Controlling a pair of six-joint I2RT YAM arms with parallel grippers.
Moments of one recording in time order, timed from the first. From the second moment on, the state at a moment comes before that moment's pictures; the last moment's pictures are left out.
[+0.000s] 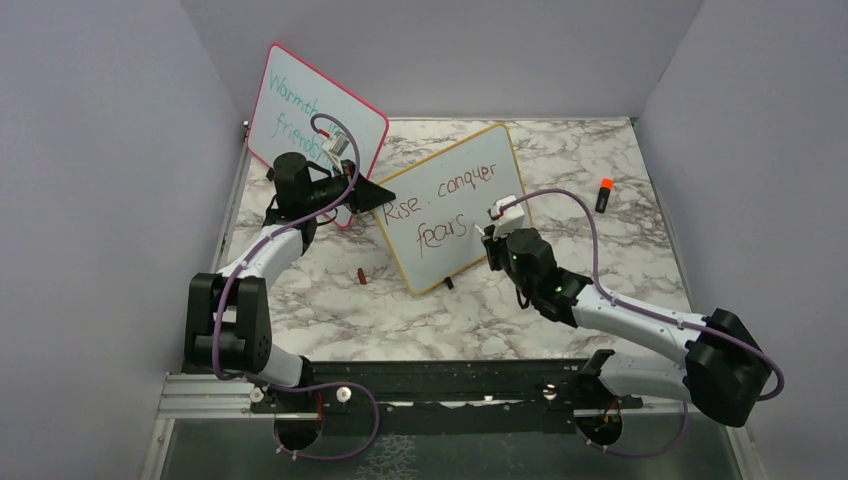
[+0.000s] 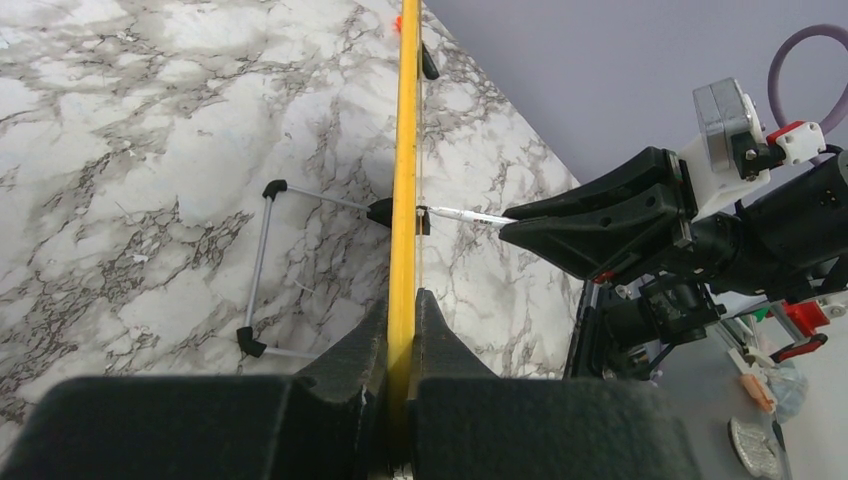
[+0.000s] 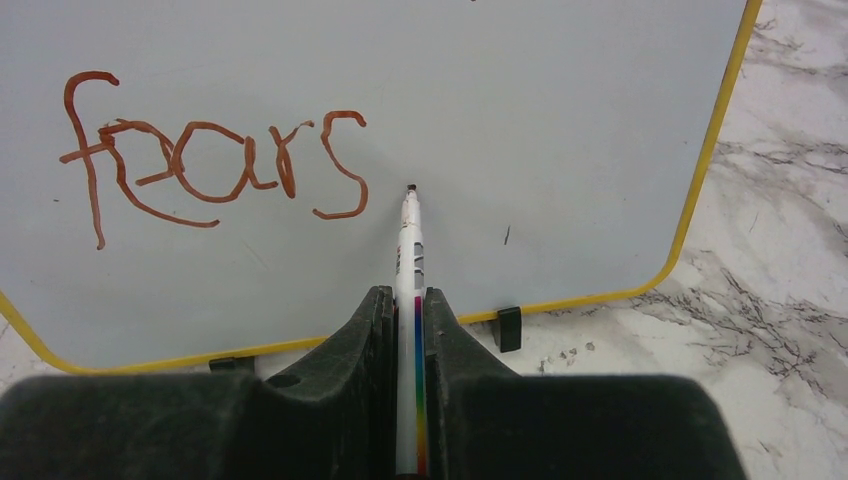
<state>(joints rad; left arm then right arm) -0.09 1.47 0.87 0.46 1.03 -0.50 0.80 1.17 0.58 0.24 0.41 0.06</state>
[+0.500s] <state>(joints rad) -0.09 1.46 0.87 0.45 1.04 -0.54 0.80 0.91 0.59 0.11 0.41 0.05</state>
